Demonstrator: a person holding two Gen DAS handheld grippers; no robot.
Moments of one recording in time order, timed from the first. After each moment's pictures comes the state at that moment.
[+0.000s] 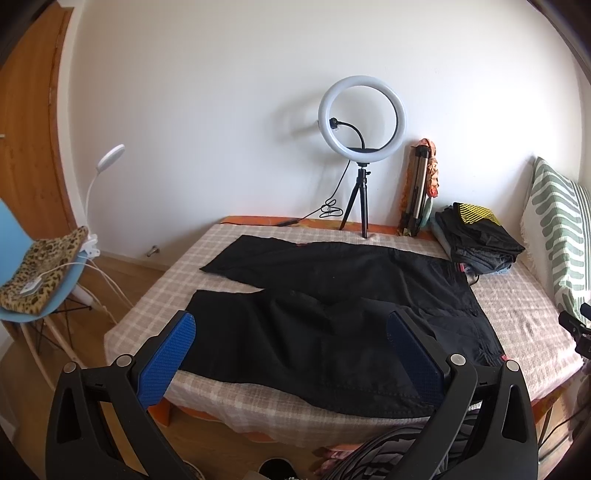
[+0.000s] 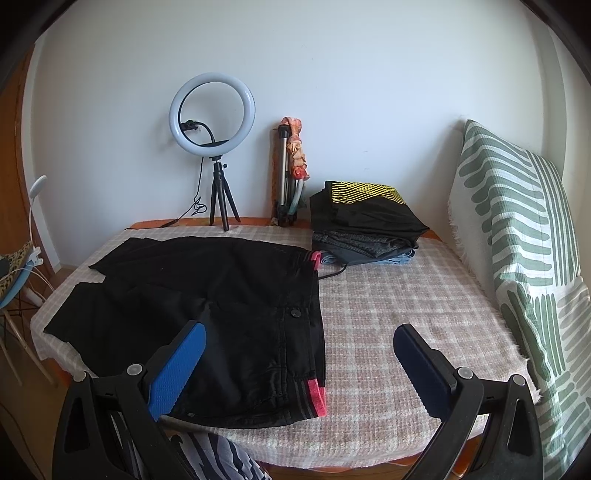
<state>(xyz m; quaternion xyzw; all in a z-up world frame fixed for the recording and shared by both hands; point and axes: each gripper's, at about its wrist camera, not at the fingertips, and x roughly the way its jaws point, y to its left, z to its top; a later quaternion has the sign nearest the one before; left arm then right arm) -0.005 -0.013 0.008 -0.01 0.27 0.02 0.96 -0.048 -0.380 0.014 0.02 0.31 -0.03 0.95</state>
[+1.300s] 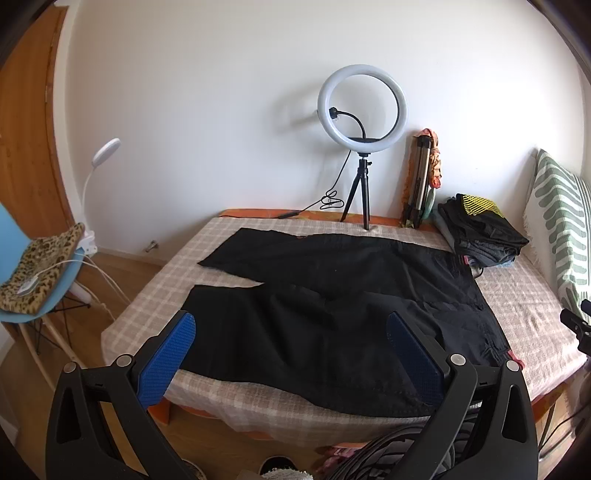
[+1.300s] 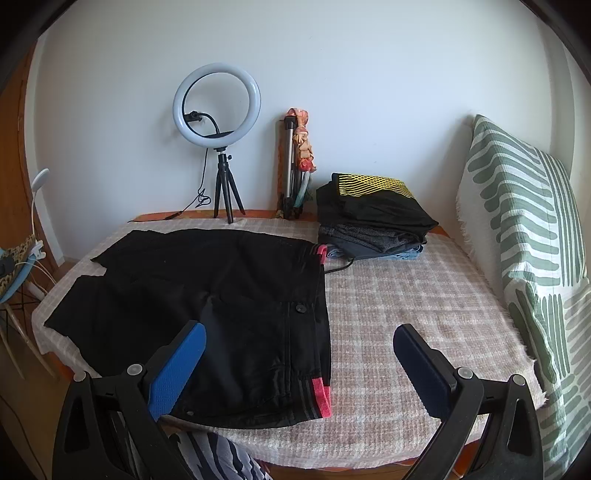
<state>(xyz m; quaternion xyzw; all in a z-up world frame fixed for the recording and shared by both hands) 0.005 -0.011 -0.005 0.00 0.28 0.02 0.96 -0.036 -0.381 0.005 0.02 0.32 -0.02 0.95</state>
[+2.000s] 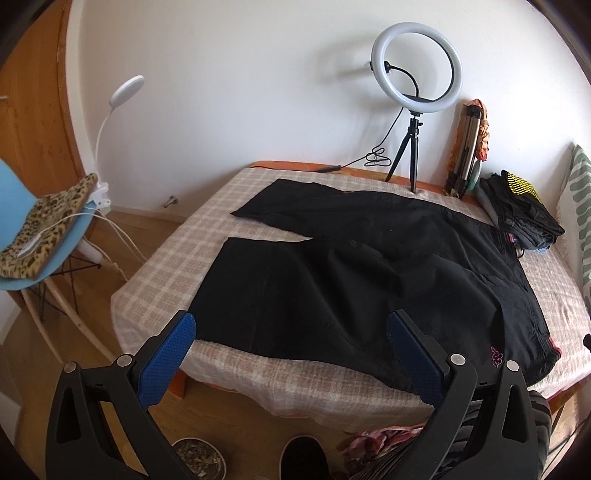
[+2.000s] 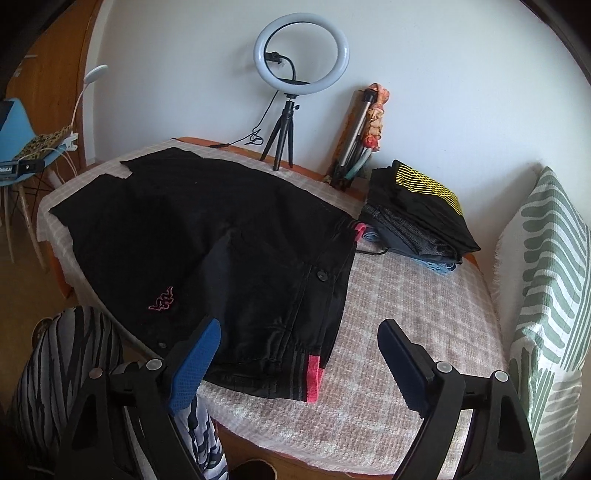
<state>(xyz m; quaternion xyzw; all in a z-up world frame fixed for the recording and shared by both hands) 0.037 0.063 -0.063 -0.03 0.36 0.05 0.93 -0.028 -0.356 -0.046 -0.16 0.38 0.11 0.90</state>
